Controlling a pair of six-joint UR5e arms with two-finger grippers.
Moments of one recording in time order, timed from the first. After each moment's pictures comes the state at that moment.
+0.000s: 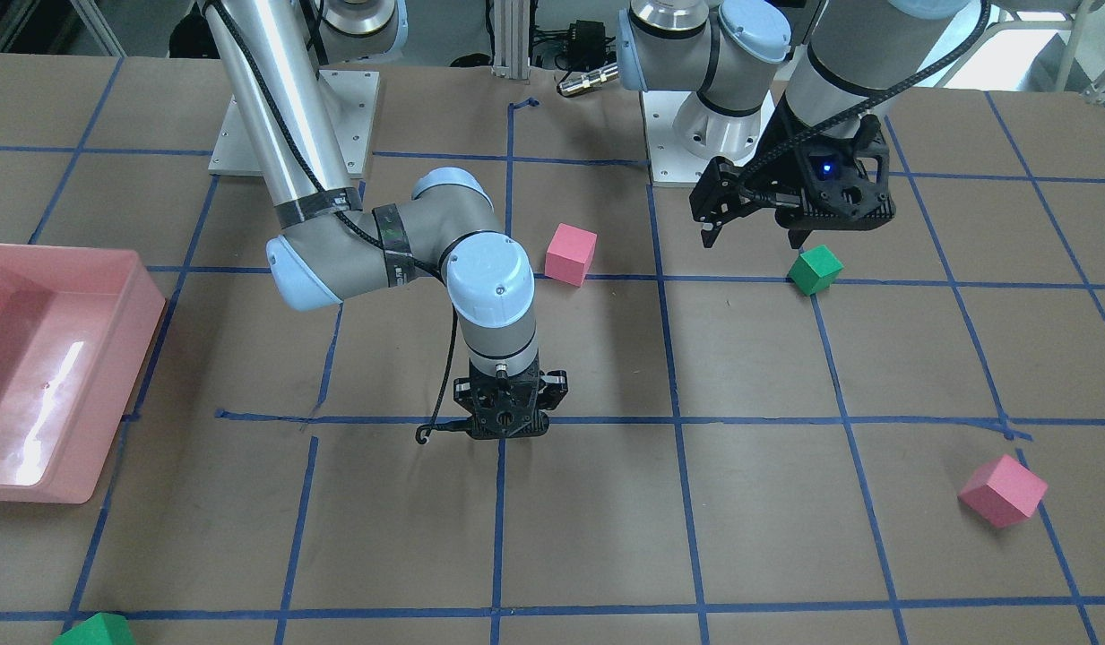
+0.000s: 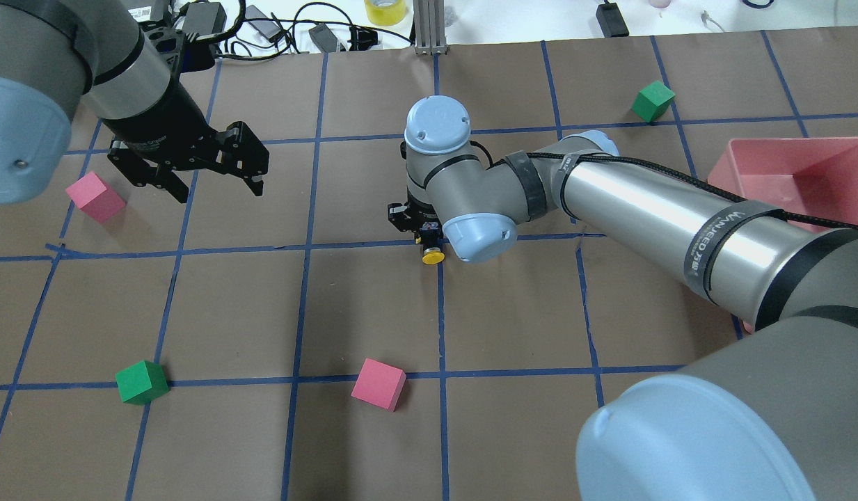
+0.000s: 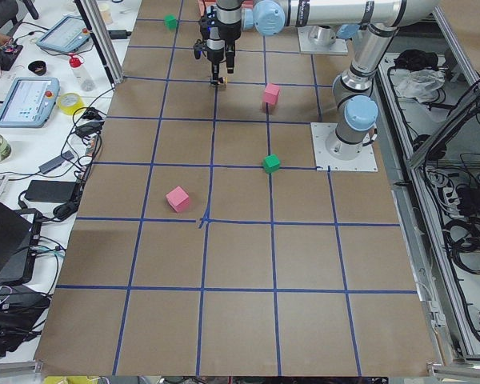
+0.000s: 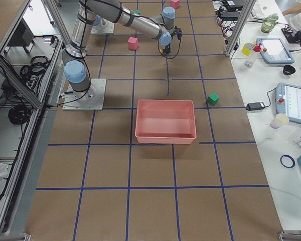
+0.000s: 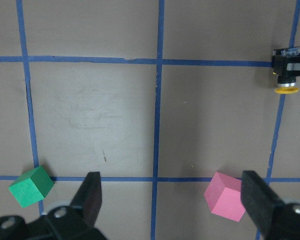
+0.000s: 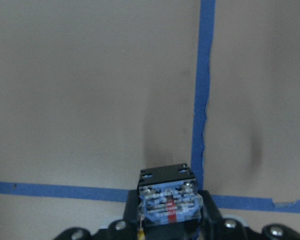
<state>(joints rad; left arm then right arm) -1.54 -1.54 -1.65 -1.53 1.54 -0.01 1.96 -1.00 1.66 -2.31 -1.51 0.35</state>
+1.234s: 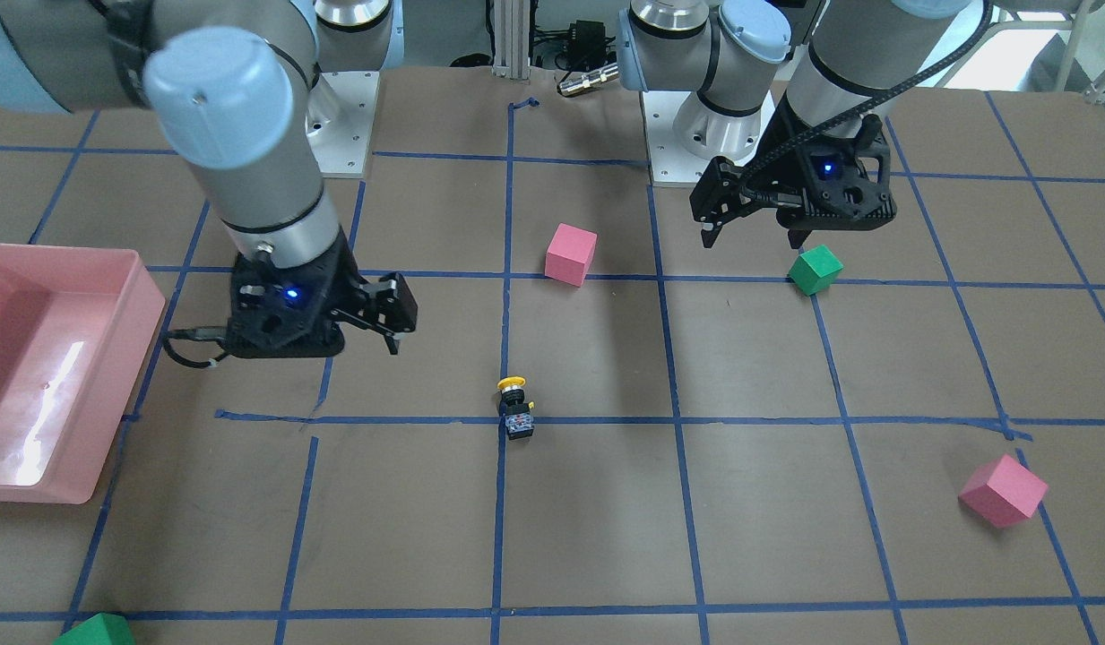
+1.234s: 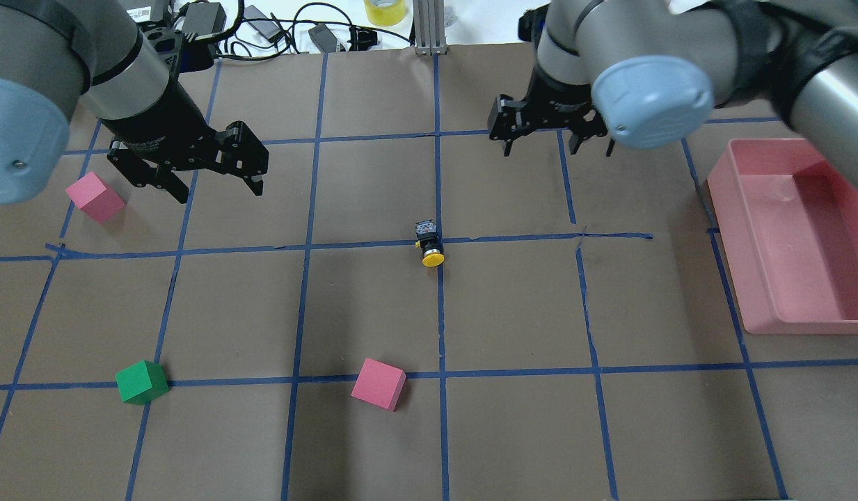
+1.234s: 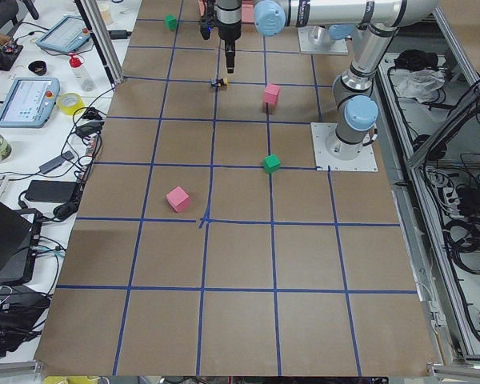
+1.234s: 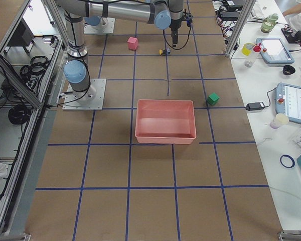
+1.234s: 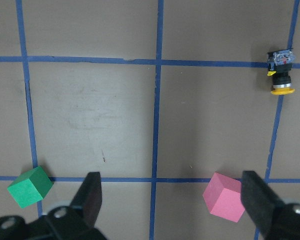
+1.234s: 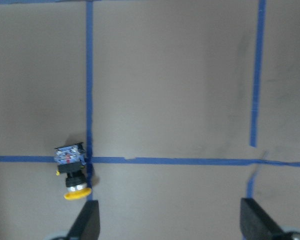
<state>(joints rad) -1.54 -1.54 -1.66 -1.53 1.53 -0.01 1.67 -1.40 1.56 -1.80 -1.53 0.10</state>
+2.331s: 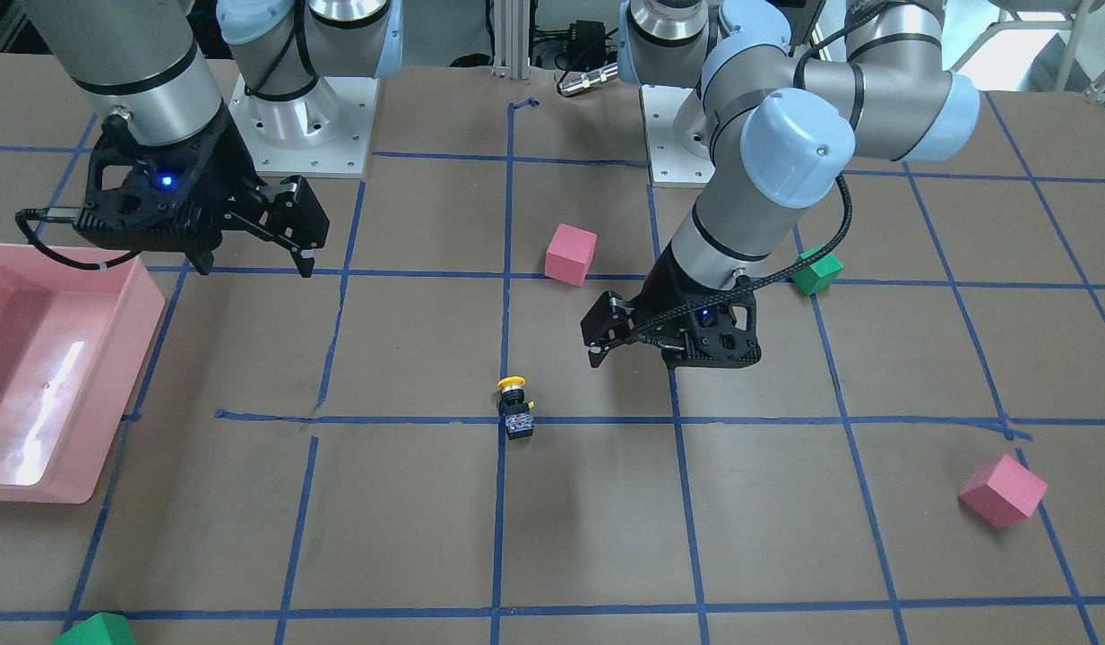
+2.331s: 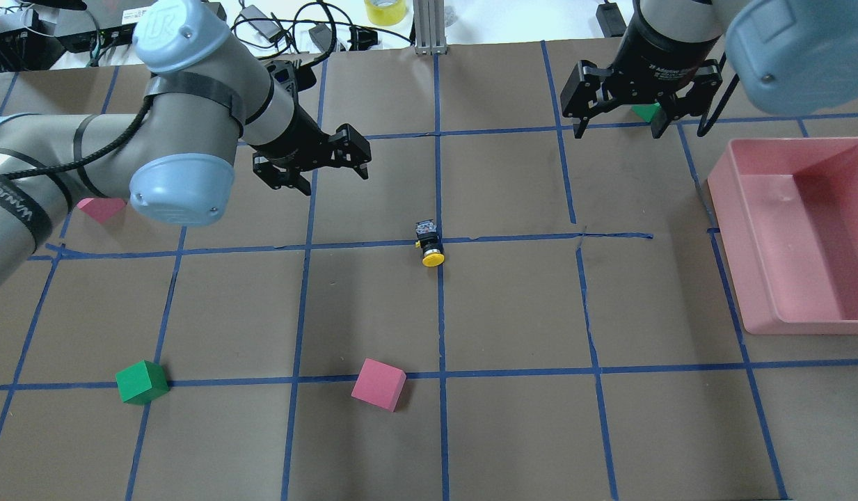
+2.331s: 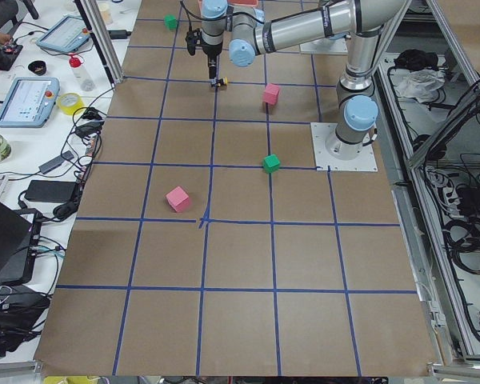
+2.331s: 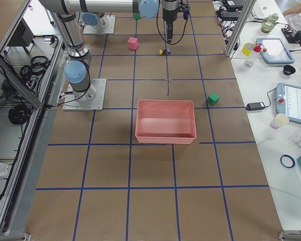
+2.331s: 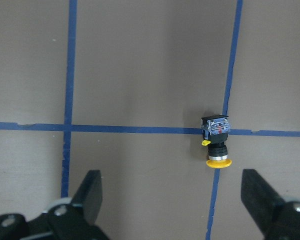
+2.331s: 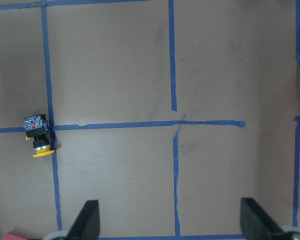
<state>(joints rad) -1.66 -1.78 -1.77 -1.03 1.33 -0.23 1.59 -1.51 1.54 -1.67 -1.55 0.06</state>
